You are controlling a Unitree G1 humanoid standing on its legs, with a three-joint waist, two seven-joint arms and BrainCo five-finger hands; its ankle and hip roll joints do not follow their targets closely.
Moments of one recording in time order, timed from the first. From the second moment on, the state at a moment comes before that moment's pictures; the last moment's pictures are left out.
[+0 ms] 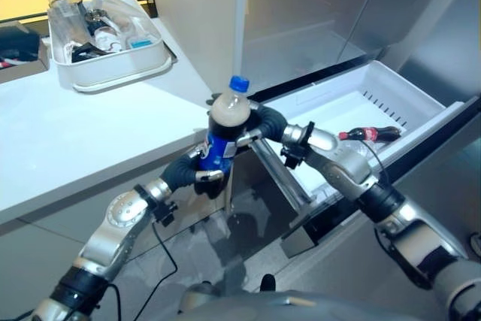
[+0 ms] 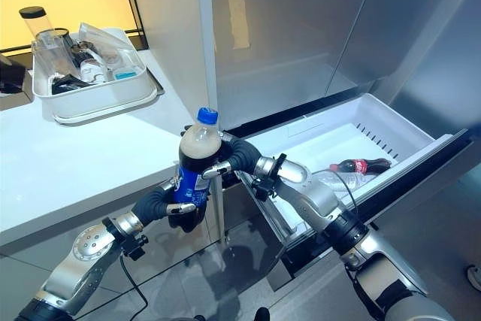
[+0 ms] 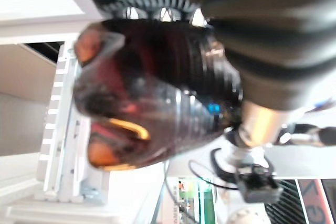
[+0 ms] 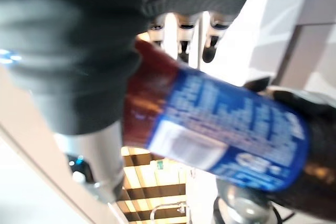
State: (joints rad) left arm 0.03 0.67 -0.26 -0.10 -0.50 -0.16 -0.42; right arm -0.60 -0.41 0.60 0.13 0.78 0.05 0.44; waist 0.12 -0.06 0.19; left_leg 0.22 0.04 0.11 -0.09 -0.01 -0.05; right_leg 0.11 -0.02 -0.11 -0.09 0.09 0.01
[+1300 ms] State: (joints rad) left arm 0.02 0.65 -0.26 -0.10 -0.53 -0.17 -0.41; right arm -0.59 -0.34 0.65 0.16 0.88 0.06 0.42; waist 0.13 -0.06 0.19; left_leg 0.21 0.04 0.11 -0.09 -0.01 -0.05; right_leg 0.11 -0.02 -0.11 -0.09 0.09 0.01
